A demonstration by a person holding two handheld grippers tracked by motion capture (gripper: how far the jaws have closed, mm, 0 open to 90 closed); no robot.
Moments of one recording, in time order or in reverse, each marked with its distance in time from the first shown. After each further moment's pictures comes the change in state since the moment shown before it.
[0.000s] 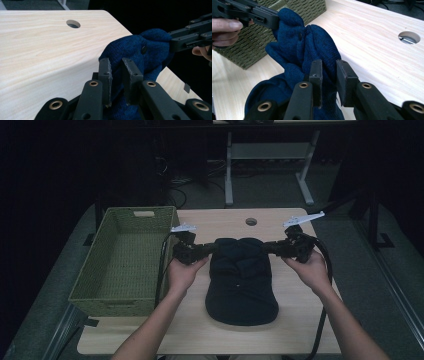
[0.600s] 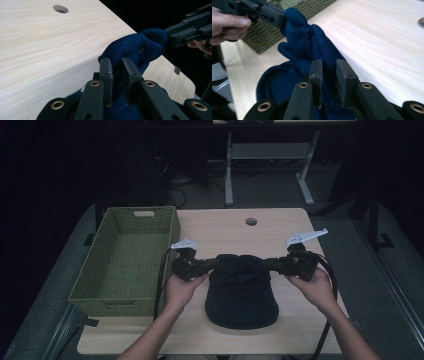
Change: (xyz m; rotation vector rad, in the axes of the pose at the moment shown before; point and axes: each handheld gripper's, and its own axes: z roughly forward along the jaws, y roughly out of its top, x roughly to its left) left arm -0.014 -0.035 -0.008 0.049 -0.057 0.028; right arm 0.021 -0.036 -0.008 0.031 0.057 -0.009
